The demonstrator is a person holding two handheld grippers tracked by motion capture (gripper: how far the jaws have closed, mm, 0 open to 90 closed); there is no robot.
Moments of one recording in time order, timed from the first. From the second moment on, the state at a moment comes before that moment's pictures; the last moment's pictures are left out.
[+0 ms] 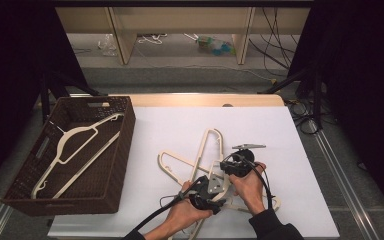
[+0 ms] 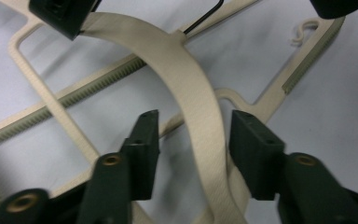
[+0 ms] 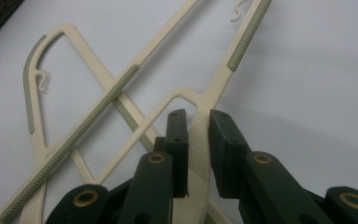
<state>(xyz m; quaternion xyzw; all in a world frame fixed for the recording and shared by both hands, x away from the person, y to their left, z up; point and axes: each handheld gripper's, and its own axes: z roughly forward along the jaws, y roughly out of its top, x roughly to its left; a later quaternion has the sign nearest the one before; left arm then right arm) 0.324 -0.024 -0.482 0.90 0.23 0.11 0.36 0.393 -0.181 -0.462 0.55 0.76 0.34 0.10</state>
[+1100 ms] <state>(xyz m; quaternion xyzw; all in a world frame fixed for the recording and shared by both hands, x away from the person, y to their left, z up) 0.338 0.082 -0.405 0.87 0.31 0.14 0.37 0.347 -0.229 -0.364 0.49 0.71 0.51 0.09</state>
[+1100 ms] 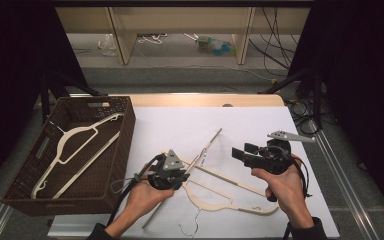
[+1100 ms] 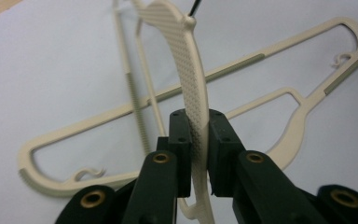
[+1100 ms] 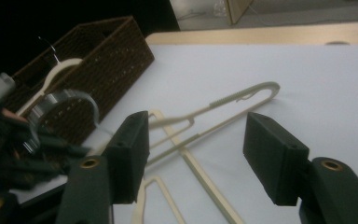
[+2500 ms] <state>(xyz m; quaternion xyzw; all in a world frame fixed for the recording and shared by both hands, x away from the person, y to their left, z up) 0.328 0.246 -0.264 0.74 0.41 0.15 0.51 0.330 -0.230 -0.411 0.47 0.74 0.47 0.05</state>
